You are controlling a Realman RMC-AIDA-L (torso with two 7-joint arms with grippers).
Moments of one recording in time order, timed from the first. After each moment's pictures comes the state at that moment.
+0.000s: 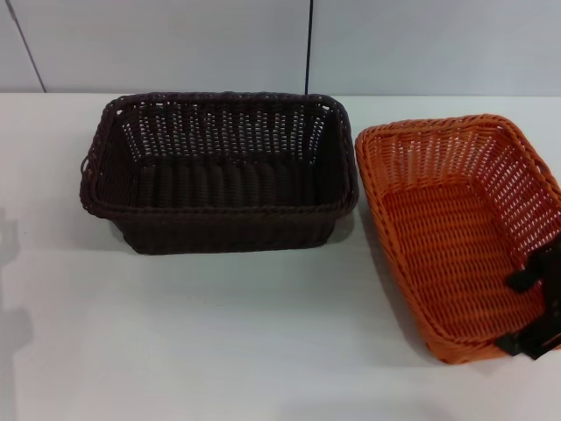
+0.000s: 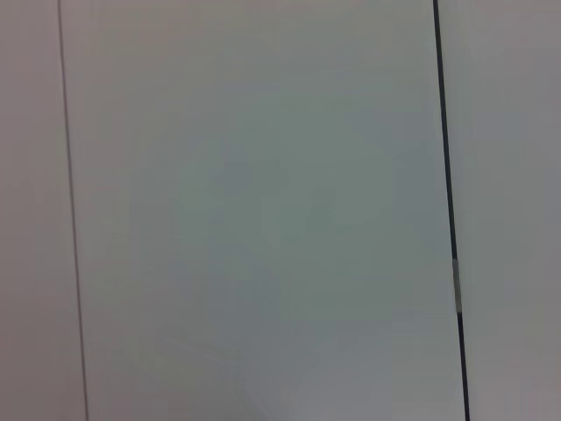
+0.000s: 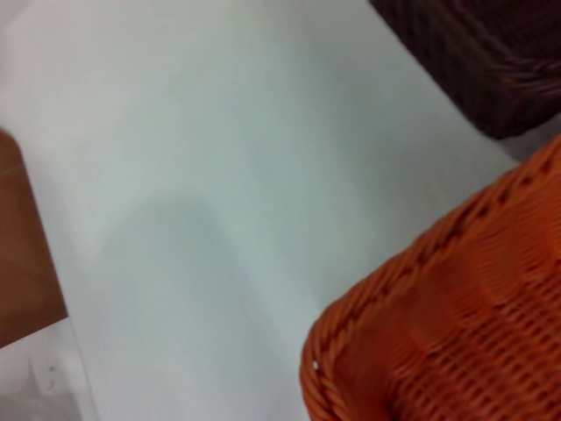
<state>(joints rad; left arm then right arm) -0.16 -2.07 -1.06 -0.59 2.00 1.06 0.42 0.58 2.07 -1.15 -1.61 -2.53 -2.01 2.18</state>
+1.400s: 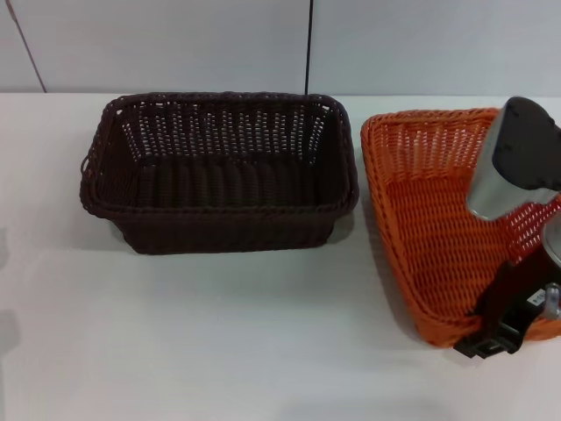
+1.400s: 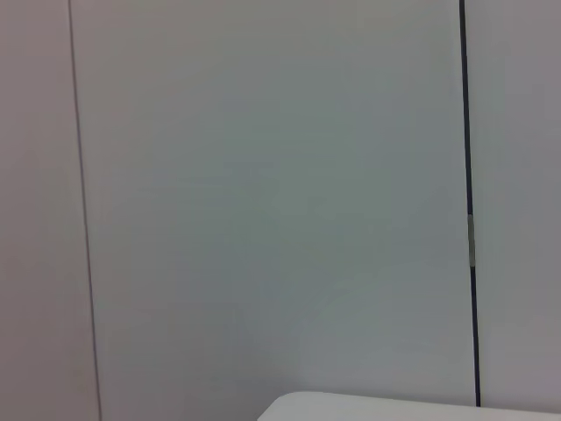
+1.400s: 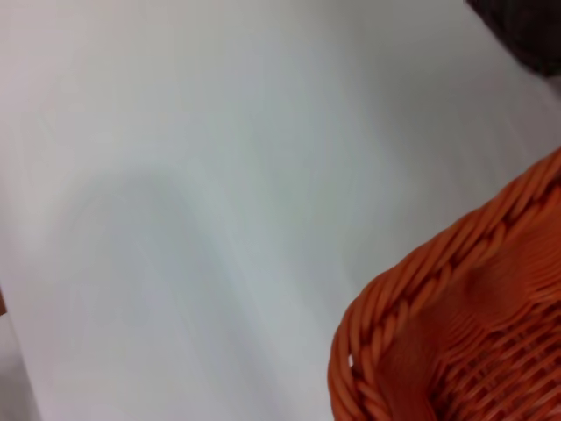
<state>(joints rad) -0.19 -2.07 -1.06 -0.50 1.99 1.03 0.34 0.64 2.08 -1.35 -1.34 -2.59 -1.79 2.27</state>
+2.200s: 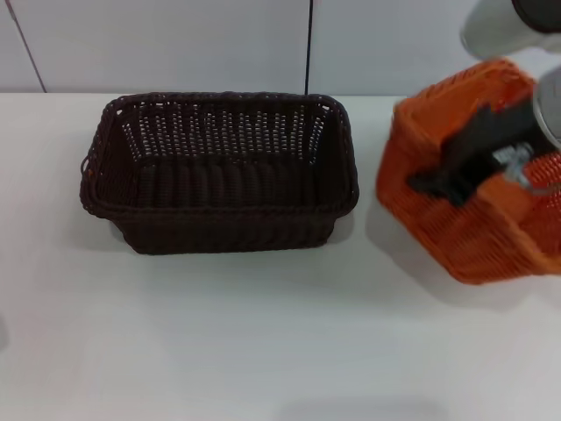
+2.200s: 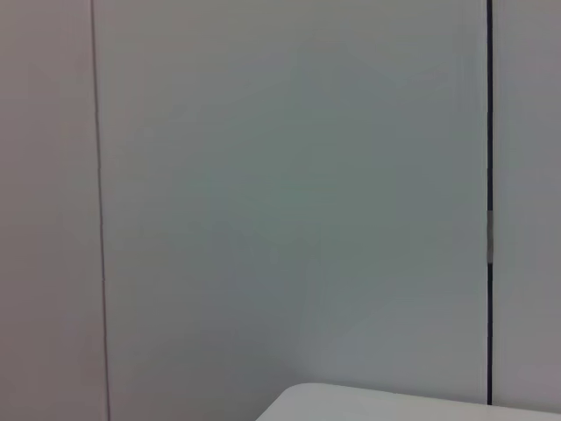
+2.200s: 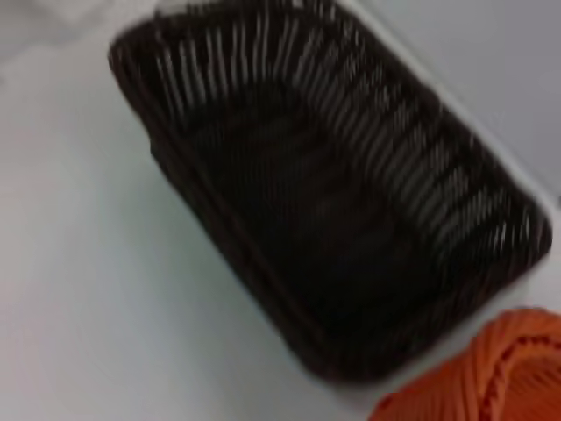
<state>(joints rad) -0.20 -2.06 -1.06 -0.45 1.99 1.04 0.26 0.68 2.07 -1.35 -1.74 -2.56 -1.69 2.51</state>
